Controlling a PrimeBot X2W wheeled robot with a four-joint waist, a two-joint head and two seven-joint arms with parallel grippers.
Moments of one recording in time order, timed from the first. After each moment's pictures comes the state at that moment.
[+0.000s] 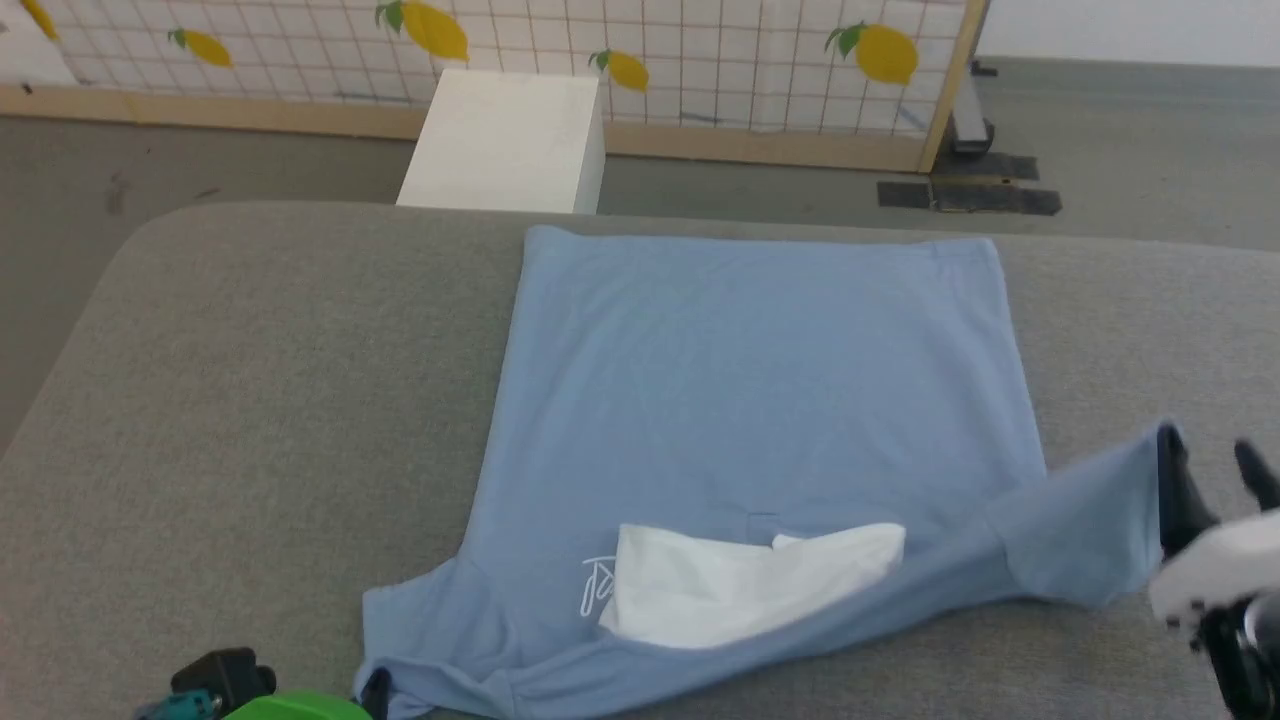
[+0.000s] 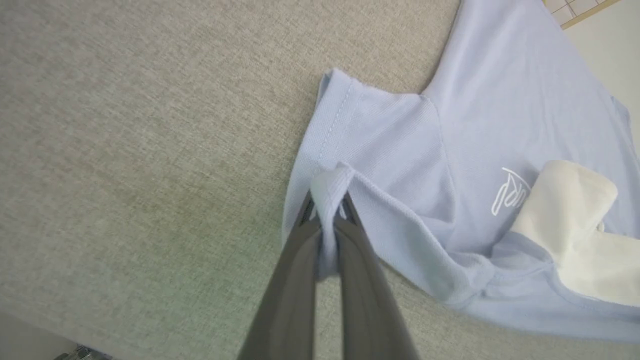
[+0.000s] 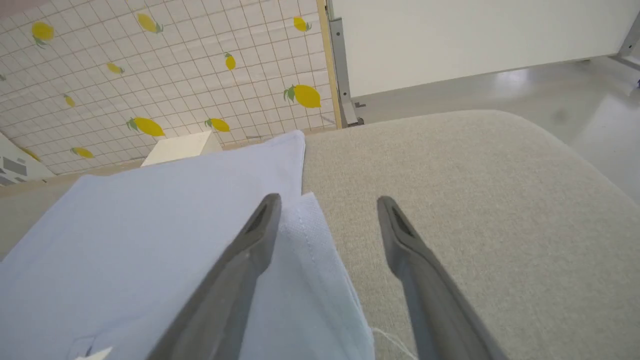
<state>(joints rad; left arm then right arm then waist) 0.23 0.19 -0.10 -0.06 -0.76 0.25 0.30 -0.04 -0.05 -0.35 0.00 0.21 0.13 0.24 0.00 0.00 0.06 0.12</state>
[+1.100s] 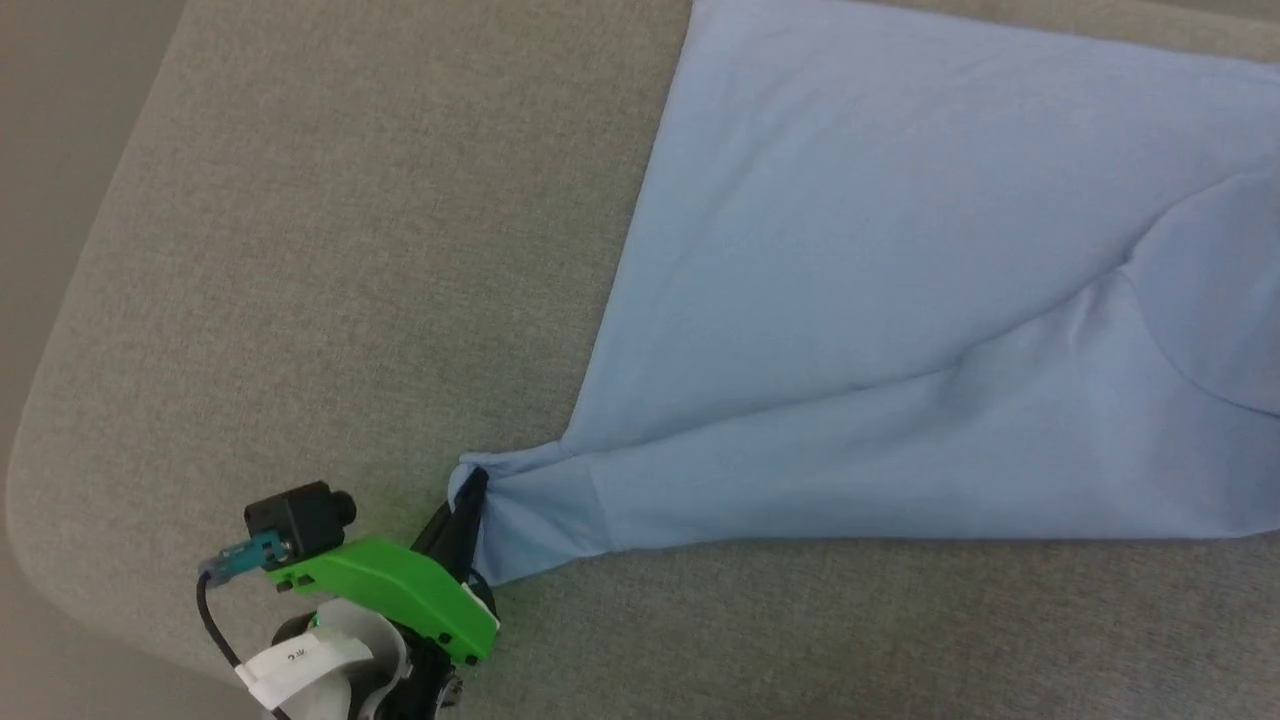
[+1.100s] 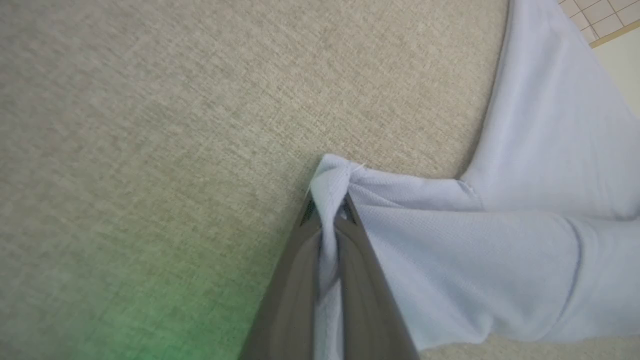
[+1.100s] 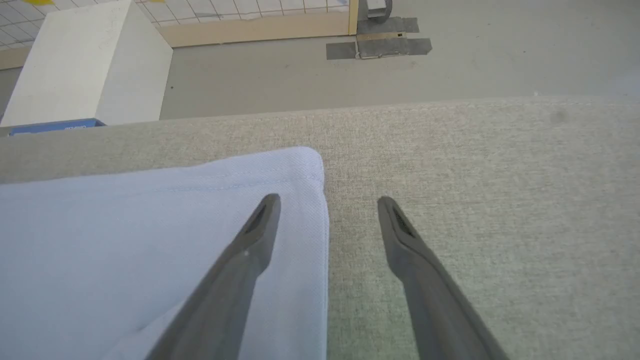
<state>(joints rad) -0.04 0.13 -0.18 0.03 -0.76 0.10 0.19 -0.94 -0.29 -0.56 0.68 -0.15 0.13 0.52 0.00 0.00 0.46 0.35</state>
